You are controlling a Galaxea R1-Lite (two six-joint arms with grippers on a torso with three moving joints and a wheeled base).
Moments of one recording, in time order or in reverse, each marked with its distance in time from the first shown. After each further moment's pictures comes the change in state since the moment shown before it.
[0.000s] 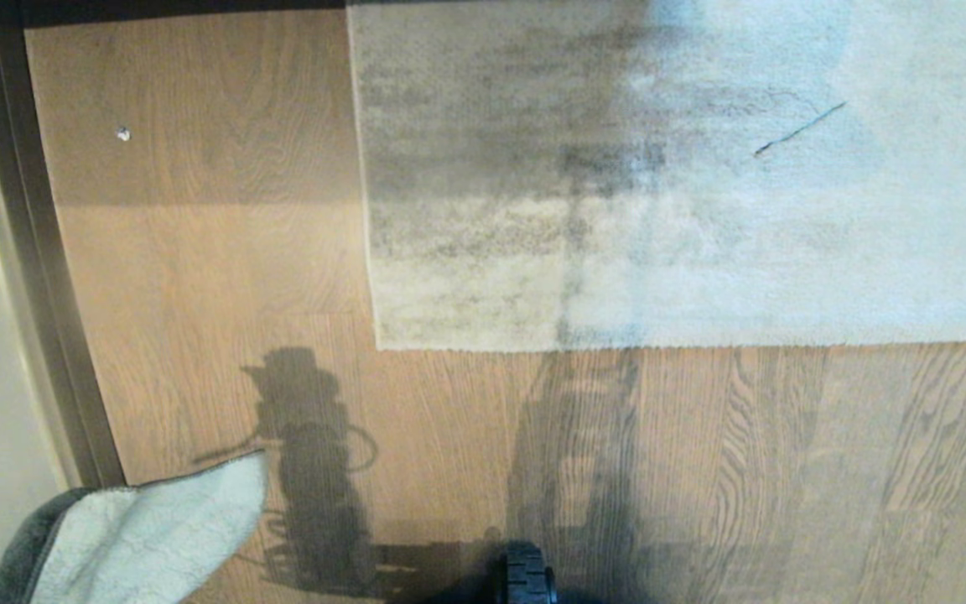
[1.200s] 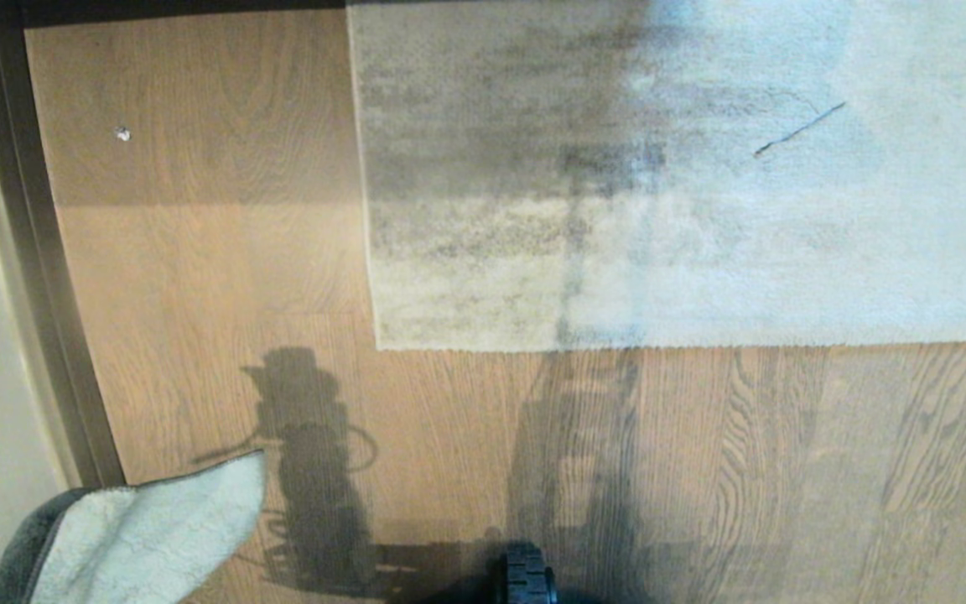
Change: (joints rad) left arm 0.000 0.000 0.000 0.000 0.000 0.000; right arm -0.096 -0.008 0.001 -0.001 0.002 0.011
